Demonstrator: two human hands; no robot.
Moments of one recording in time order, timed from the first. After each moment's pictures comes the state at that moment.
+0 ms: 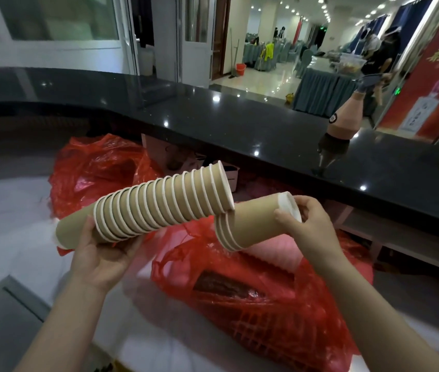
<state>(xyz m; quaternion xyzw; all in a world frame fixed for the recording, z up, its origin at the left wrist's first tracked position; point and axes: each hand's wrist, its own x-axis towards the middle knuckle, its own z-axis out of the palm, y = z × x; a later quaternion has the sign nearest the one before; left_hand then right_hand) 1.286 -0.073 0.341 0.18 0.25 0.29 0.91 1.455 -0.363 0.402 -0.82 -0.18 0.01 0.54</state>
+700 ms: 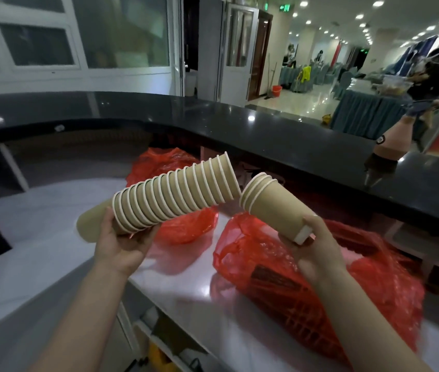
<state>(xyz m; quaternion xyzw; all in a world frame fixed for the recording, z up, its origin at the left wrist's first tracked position) 1.192 -0.030 0.374 0.13 0.25 0.34 0.90 1.375 -0.293 0.405 -0.45 0.03 0.23 0.86</state>
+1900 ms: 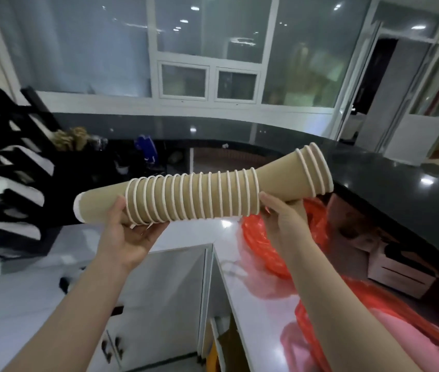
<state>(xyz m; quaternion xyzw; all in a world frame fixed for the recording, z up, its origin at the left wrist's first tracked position) 1.018 -0.071 0.433 0.13 0.28 0.64 0.70 1.280 -0.115 0.472 -0.33 -0.29 0.53 0.72</state>
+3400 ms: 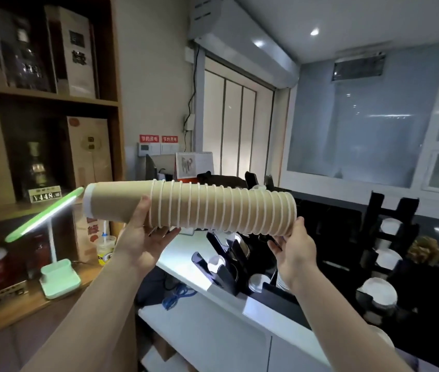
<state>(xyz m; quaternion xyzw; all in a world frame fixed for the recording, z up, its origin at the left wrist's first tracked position) 0.393 -0.259 0.566 0.15 0.31 0.89 0.31 0.571 -0.076 0.548 -0.27 -0.40 0.72 0.50</state>
